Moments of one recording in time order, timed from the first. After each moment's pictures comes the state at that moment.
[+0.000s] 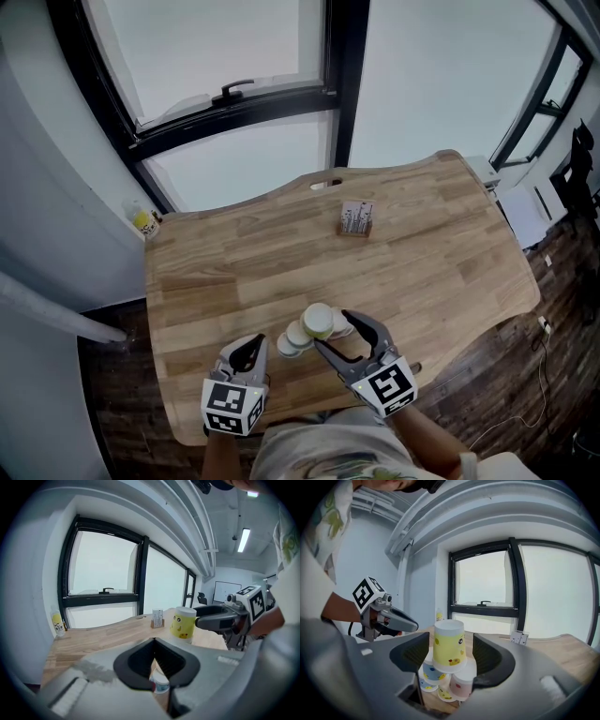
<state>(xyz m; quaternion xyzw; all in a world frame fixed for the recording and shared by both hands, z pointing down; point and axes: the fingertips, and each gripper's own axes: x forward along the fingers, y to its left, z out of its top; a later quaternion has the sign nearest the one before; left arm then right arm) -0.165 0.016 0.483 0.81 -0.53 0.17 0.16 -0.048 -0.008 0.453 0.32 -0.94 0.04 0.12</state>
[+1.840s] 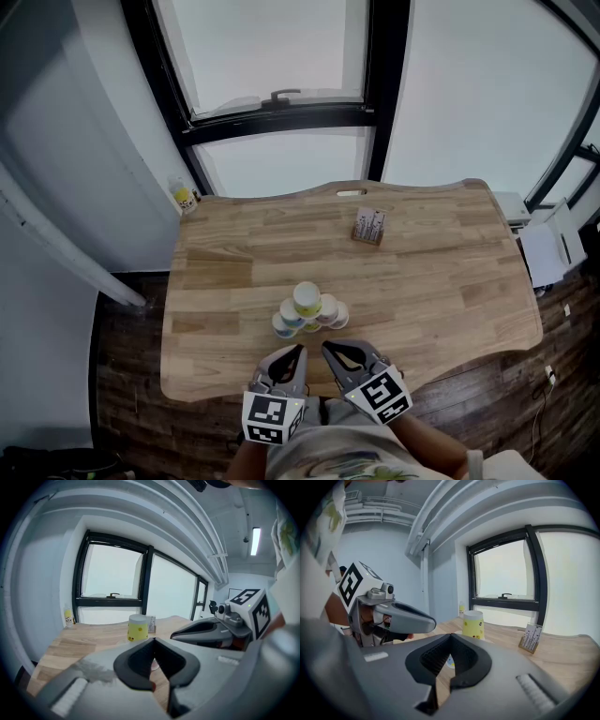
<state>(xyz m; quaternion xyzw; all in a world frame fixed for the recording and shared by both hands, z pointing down) -0.042 0.084 0.447 0.77 -0.61 0.12 0.17 -0.008 0.071 0.448 0.18 -0.97 0.06 0.17</state>
